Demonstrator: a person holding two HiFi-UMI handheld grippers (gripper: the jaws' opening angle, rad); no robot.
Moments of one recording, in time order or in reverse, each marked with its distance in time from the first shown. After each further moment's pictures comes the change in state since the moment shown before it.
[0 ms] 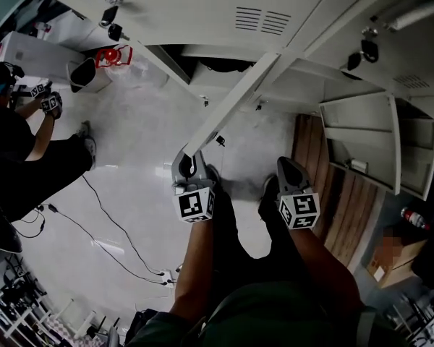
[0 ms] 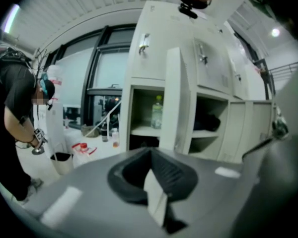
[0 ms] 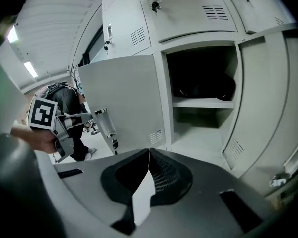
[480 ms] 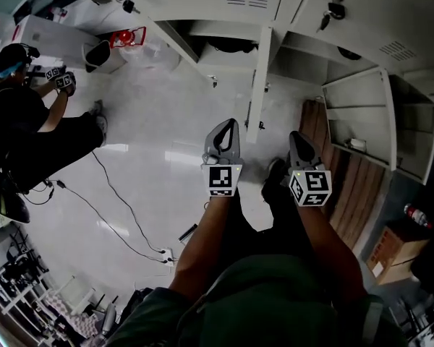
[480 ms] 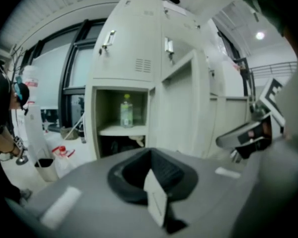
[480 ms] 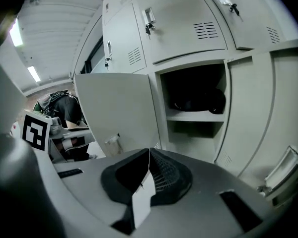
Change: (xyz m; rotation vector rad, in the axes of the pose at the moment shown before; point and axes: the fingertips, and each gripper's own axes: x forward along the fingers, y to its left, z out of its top) left arm -0.014 -0.111 0.005 0.093 0.045 -0.195; right arm -0.040 -0.020 0.033 0.002 -0.083 0.019
